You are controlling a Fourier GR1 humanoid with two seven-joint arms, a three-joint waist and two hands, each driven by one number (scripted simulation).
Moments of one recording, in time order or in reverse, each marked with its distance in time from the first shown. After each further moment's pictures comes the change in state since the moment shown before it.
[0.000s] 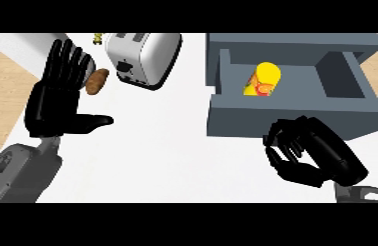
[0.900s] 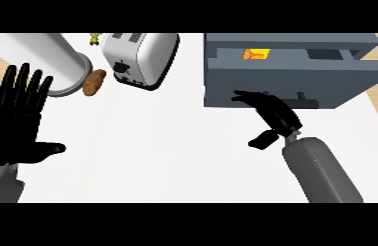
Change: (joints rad) left arm 0.225 0.029 0.213 -0.020 -0.011 -0.258 -0.013; right arm -0.350 0.124 0.011 0.766 0.302 -0.214 -0.194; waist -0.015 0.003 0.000
